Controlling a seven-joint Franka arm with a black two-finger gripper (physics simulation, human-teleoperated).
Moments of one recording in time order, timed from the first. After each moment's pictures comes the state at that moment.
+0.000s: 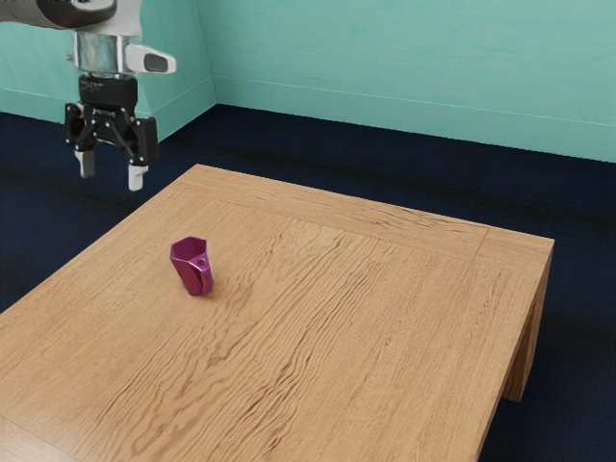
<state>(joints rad) -0.08 -0.03 0.11 -1.52 0.06 1.20 -0.01</state>
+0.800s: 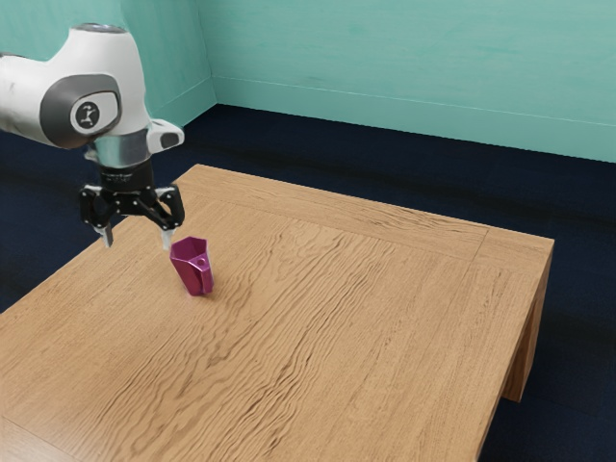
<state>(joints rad) -0.05 -0.21 0.08 -2.08 0.09 1.75 -0.50</state>
